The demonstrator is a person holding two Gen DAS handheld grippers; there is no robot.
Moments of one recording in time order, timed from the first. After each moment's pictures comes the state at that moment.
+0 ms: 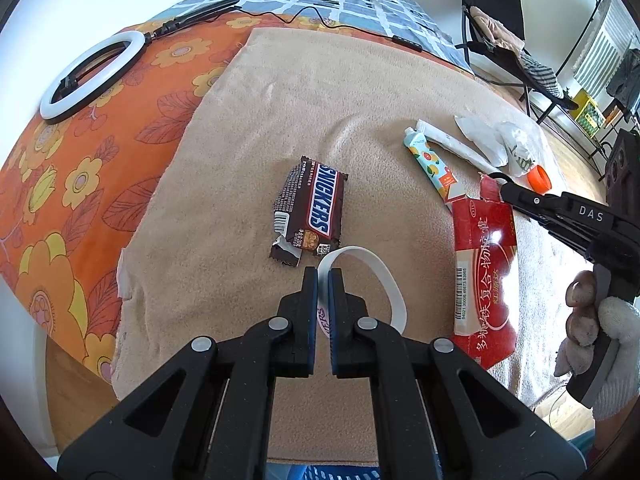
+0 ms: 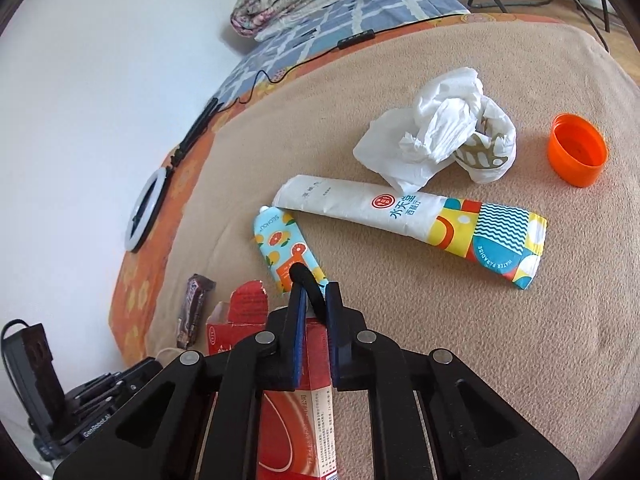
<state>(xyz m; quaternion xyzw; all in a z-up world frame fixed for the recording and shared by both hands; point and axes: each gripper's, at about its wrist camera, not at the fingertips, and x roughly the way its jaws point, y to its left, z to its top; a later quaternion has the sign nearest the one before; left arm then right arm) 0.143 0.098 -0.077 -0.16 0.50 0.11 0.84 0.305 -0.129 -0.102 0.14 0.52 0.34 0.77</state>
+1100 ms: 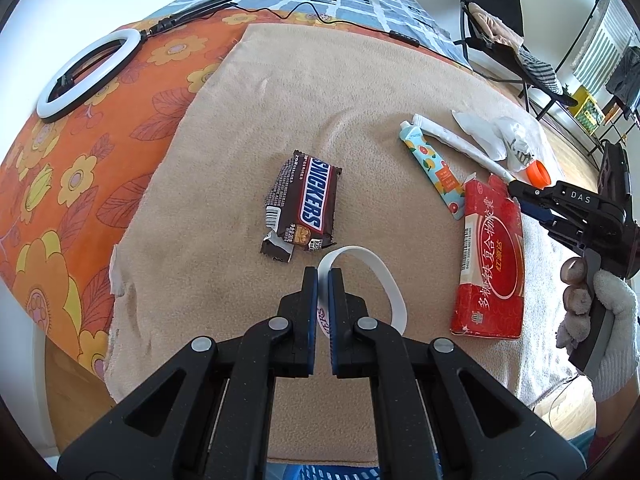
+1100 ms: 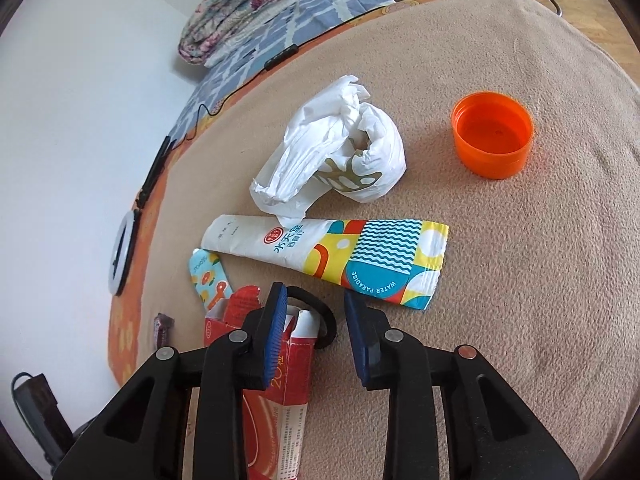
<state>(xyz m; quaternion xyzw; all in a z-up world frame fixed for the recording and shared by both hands) 0.145 0.092 -0.077 -0.16 0.50 0.11 0.84 0.339 -0.187 -0.124 0.19 0.53 0.27 0.78</state>
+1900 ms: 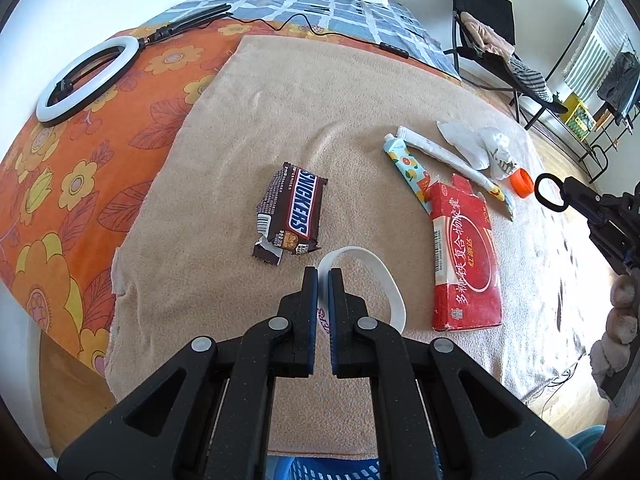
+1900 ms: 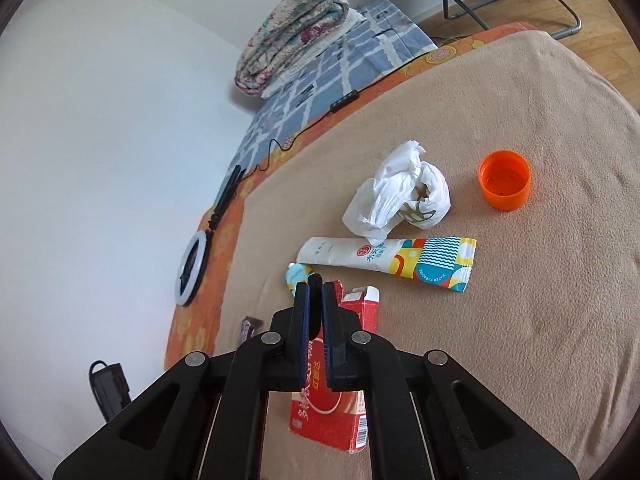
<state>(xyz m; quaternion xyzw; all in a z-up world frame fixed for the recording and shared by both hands) 0.138 0.089 -0.062 -0.17 0.49 0.10 0.85 0.300 -0.213 -0.051 0.25 0.47 0.34 0.78</state>
